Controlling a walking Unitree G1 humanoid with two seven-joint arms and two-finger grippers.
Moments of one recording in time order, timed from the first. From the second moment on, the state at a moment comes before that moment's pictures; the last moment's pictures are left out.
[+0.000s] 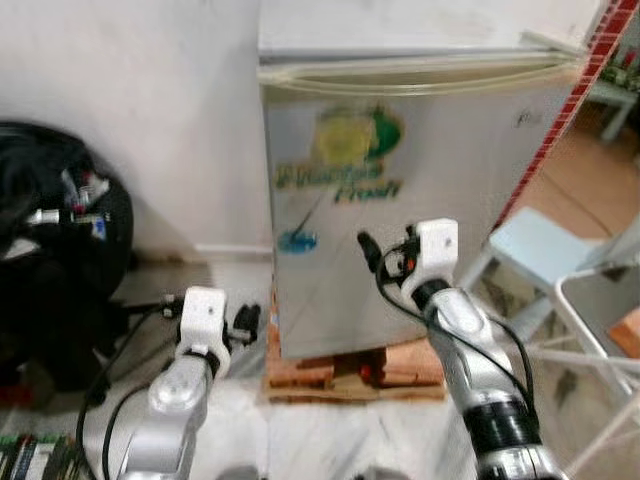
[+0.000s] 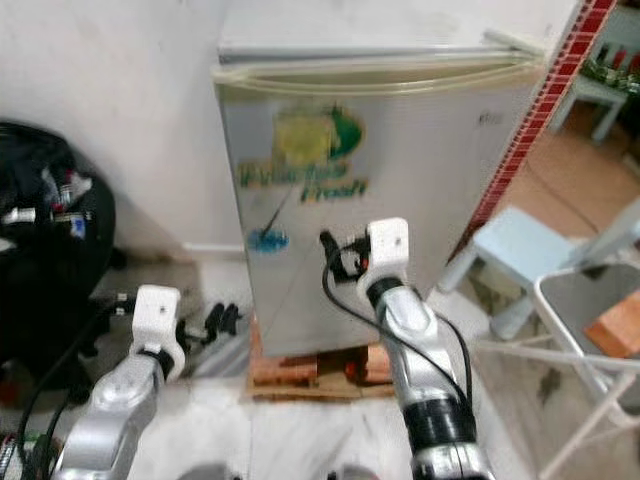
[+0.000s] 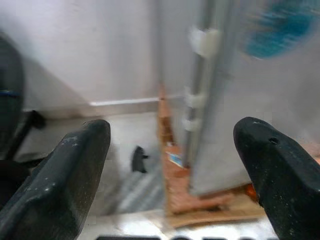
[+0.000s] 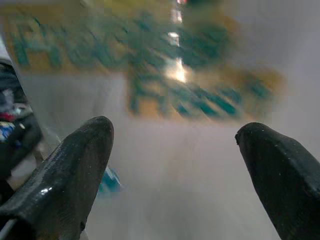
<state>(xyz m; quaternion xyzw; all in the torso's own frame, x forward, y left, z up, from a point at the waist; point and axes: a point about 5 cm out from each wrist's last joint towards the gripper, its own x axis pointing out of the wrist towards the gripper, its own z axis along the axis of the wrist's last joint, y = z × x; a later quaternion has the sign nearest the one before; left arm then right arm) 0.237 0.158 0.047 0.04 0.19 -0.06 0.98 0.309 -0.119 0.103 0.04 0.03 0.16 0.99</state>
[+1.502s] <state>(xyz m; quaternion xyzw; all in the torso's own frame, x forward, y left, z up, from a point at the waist) 0.220 0.146 0.049 0.04 0.20 -0.11 0.97 0.263 -0.153 0.087 0.07 0.04 0.06 1.00</state>
